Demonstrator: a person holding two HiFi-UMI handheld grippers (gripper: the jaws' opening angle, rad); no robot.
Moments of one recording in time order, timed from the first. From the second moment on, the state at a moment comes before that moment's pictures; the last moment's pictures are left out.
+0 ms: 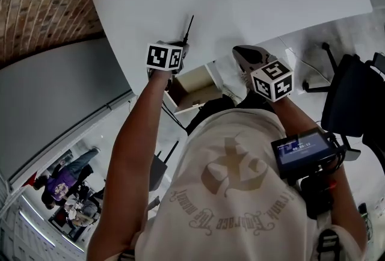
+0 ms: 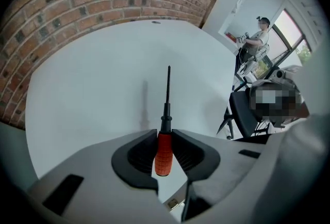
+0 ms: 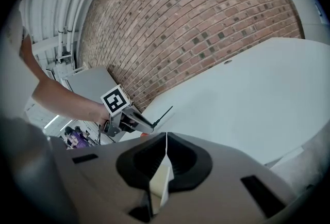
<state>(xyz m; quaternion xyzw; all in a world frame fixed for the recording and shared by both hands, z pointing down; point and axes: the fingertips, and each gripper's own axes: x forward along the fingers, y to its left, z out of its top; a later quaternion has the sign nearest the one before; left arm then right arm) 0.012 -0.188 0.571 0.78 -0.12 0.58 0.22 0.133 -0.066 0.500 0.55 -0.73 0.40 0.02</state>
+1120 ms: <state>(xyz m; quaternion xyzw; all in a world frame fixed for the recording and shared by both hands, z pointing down) 0.028 -0.199 0.503 0.87 -0.22 0.37 0.25 0.116 -0.080 0.492 0.51 -0.78 0.36 0.06</state>
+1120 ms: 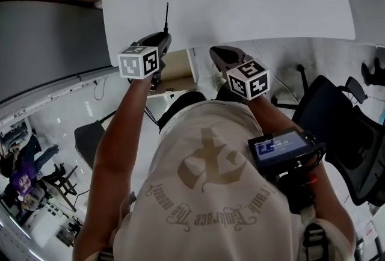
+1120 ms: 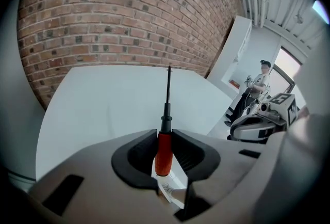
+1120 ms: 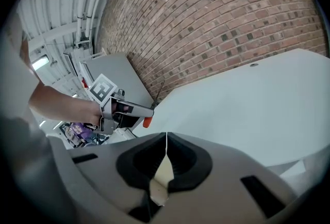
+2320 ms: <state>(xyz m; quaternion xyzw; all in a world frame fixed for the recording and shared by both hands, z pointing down) -0.071 -0.105 0.524 0.83 -0.33 0.33 0.30 0.064 -0.061 0.503 0.42 -0.83 0.36 0.11</state>
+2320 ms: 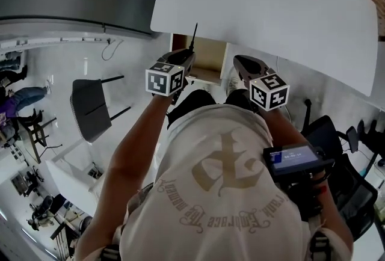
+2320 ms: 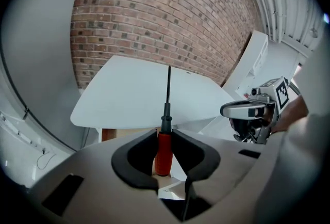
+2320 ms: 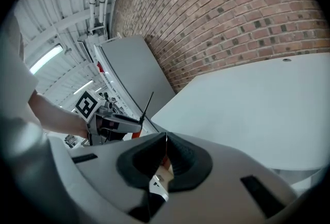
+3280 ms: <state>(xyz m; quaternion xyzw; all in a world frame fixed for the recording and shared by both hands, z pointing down) -0.170 -0.068 0.591 0.78 -0.36 0.31 0.40 -0.044 -0.082 0.536 0.35 -0.84 0.37 0.17</state>
